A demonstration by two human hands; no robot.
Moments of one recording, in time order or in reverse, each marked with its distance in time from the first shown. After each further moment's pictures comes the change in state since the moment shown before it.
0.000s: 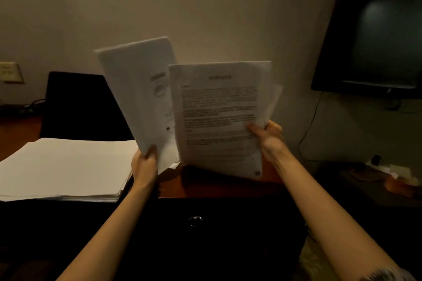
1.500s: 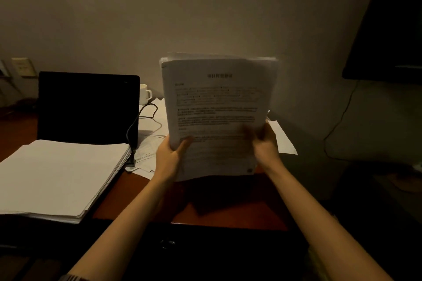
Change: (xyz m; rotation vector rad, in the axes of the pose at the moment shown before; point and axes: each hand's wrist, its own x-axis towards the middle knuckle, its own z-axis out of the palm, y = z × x) left_hand -0.006 0.041 0.107 -0.084 -0.270 0.076; right_hand 0.075 0.038 -0.040 -0.151 -0.045 0.037
